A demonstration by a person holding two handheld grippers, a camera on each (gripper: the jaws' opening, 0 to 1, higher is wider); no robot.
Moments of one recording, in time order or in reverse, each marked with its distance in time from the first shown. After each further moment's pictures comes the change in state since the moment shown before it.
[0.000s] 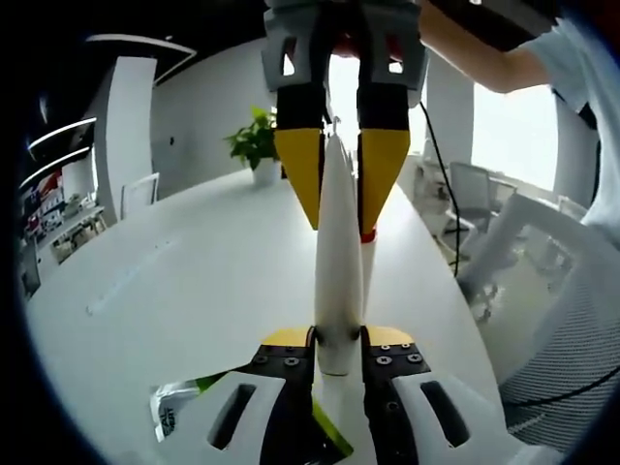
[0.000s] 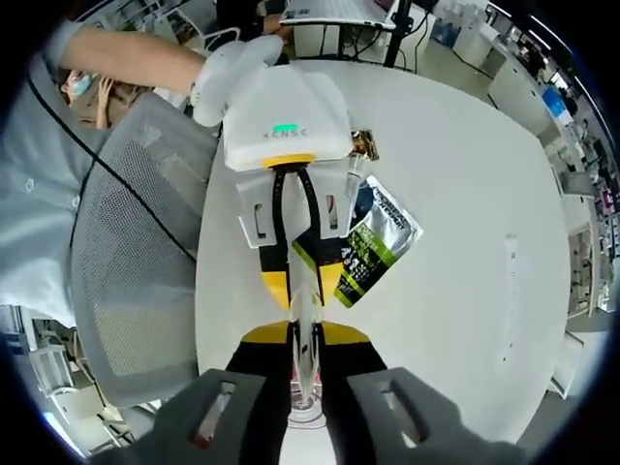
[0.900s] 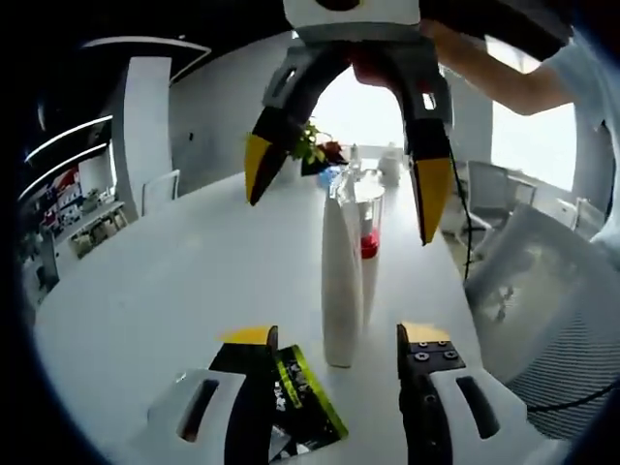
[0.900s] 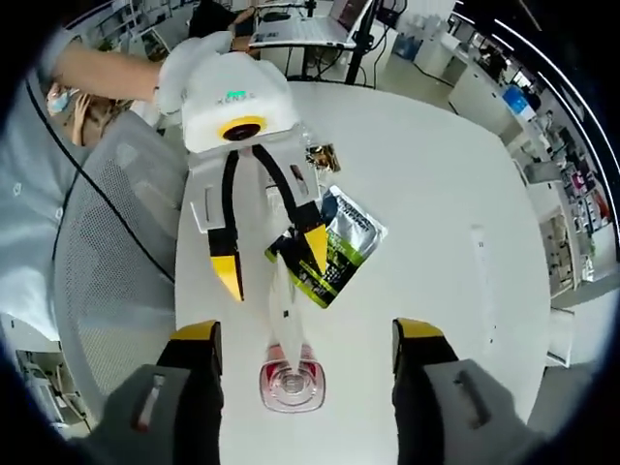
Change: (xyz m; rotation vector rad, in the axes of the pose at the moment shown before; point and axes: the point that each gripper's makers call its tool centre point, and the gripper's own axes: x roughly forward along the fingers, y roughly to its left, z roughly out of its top) left arm -0.032 0.002 0.016 -0.023 0.032 0.120; right arm -0.016 -0.017 -0.012 0.109 -0.120 -0.177
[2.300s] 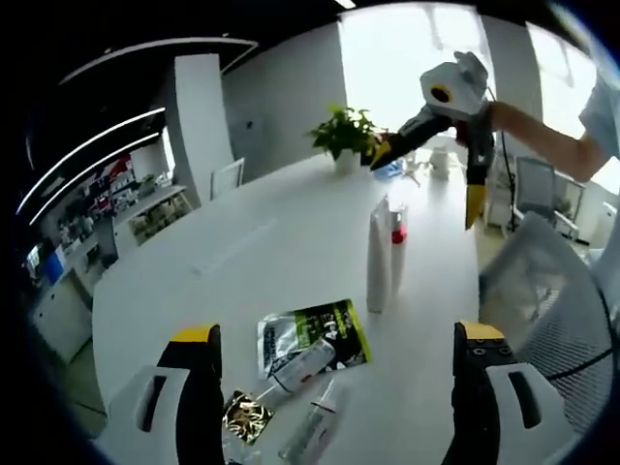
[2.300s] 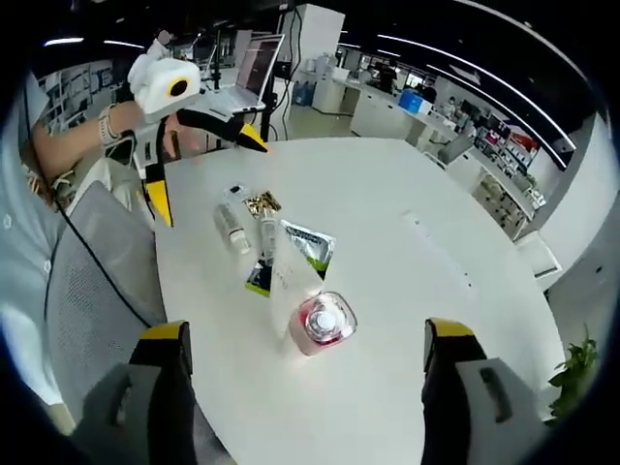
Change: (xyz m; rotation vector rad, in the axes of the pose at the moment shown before) left arm -0.119 0.014 0.003 -0.056 0.068 0.265; right arm -0.043 0.027 -0.026 0.319 -0.283 -0.302
